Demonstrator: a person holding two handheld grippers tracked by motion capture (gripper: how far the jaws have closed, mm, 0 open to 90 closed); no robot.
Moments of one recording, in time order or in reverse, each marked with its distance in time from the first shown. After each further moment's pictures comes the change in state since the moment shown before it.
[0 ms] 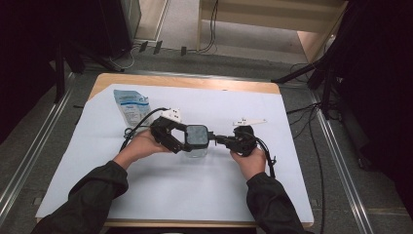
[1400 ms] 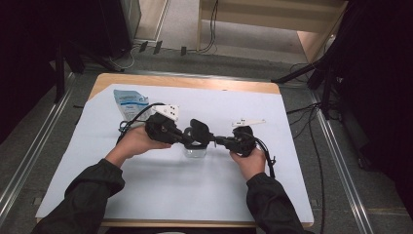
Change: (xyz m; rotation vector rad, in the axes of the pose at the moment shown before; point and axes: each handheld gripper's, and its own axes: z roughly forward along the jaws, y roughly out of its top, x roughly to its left) left arm -0.018 0.025 -0.032 0.003 -0.170 0.063; right arm 0.000 -0.001 0.002 0.013 0.005 -0.006
